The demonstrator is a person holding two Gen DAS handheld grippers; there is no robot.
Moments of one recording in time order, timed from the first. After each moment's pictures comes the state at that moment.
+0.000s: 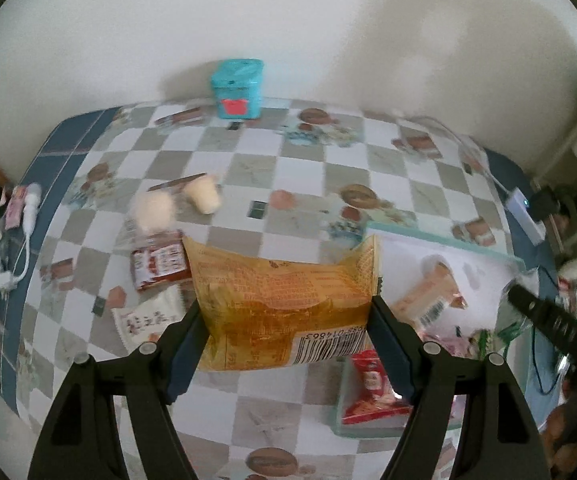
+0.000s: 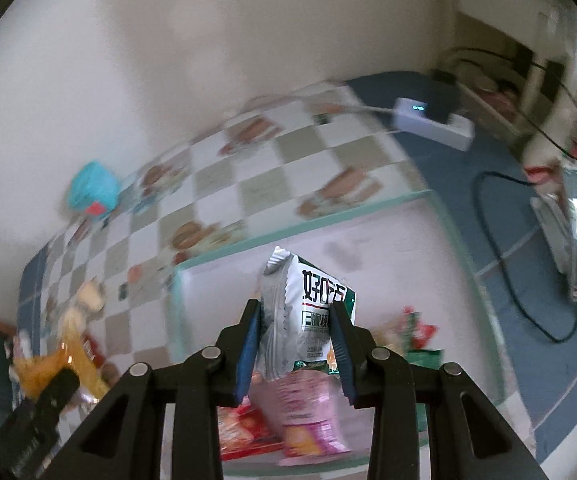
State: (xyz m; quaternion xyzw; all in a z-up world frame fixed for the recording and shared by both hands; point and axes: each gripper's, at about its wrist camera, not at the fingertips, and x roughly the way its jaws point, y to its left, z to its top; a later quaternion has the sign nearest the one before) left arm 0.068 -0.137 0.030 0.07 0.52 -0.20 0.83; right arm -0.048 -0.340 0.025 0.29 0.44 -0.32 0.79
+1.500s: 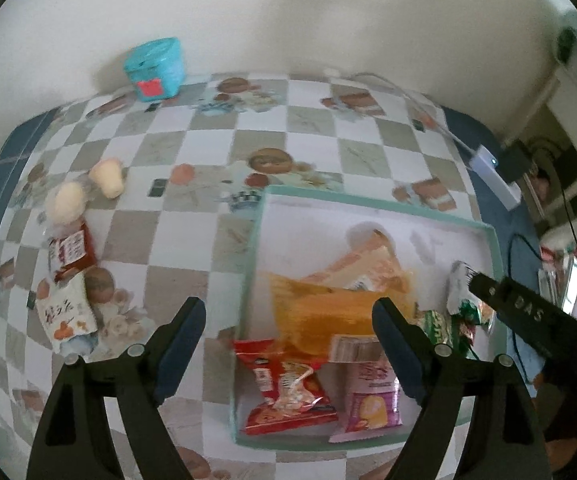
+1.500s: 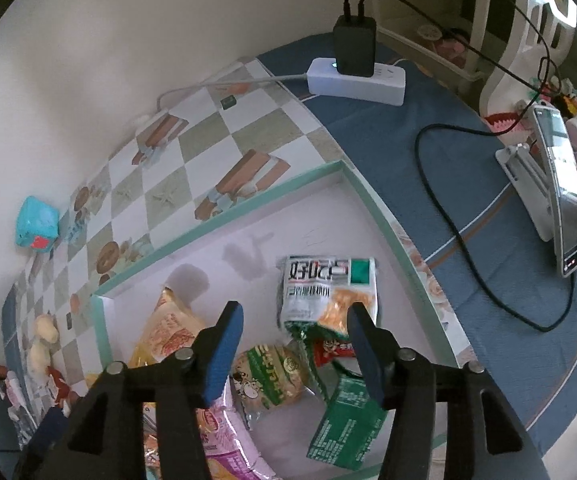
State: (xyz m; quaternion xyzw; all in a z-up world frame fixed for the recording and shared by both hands) left arm 0.040 -0.212 0.001 0.08 0.55 -0.24 0.80; right arm -0.077 -0.399 -0.019 0.33 0.46 -0.36 0.74
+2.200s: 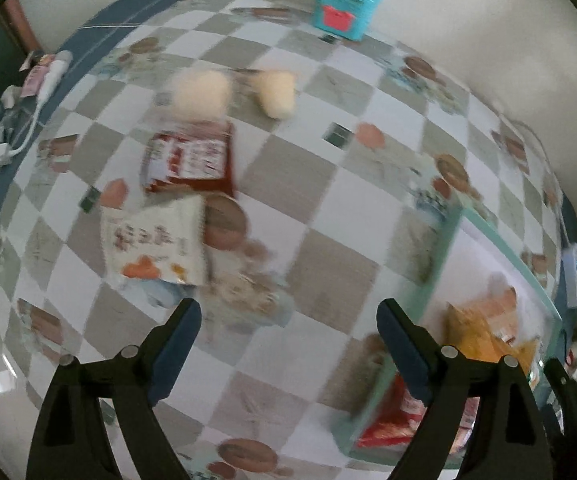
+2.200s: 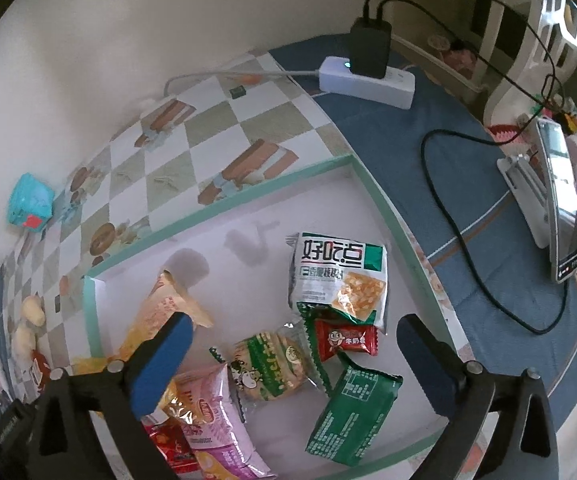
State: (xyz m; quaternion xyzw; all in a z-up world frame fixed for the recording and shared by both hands) left arm 0.100 -0.096 -0.044 -0.03 0.63 -0.06 0.77; right arm -0.069 -0.386 -0.020 0.29 0.47 -0.37 0.75
